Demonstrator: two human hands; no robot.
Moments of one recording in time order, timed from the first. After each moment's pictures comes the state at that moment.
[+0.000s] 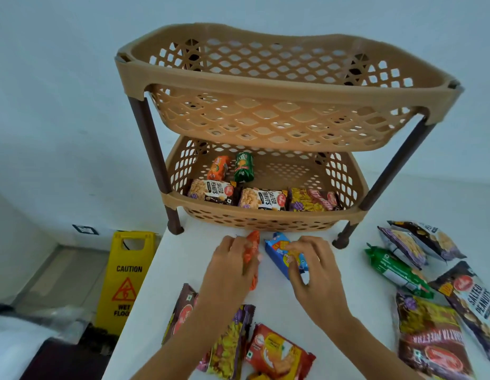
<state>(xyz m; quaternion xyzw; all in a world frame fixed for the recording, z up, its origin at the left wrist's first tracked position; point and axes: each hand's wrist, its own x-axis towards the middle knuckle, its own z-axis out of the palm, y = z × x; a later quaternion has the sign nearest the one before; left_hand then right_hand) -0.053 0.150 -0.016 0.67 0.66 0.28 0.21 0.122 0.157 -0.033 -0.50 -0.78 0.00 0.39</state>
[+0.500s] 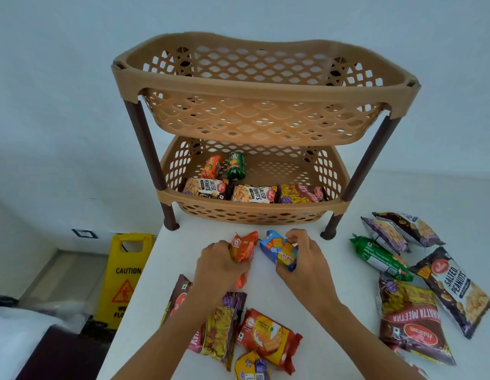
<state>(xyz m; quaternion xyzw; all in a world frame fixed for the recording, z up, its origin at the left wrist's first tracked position) -0.050 0.155 -0.015 0.57 0.76 0.13 0.30 0.126 0.151 -0.028 -0.63 -0.71 0.16 0.26</state>
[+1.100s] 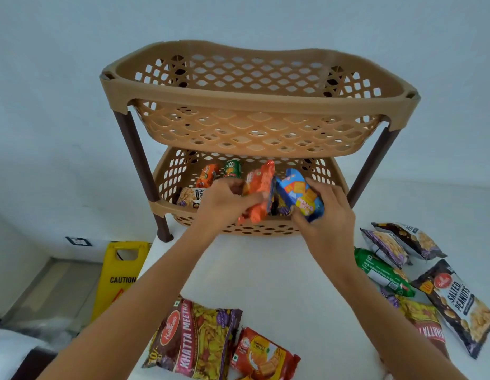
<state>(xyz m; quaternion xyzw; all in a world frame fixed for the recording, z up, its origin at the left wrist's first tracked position) -0.051 0.231 0.076 0.58 0.63 0.35 0.37 0.136 0.206 0.049 -0.58 -0.67 0.07 0.47</state>
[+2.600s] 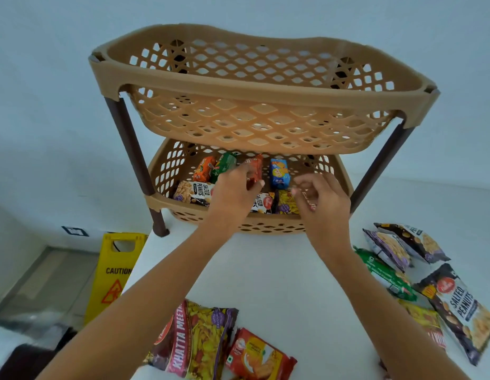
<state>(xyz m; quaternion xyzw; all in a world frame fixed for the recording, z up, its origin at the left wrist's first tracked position) -0.032 0.265 0.050 0.65 0.64 0.36 0.19 0.135 0.238 0.044 -0.54 -0.70 0.03 0.47</state>
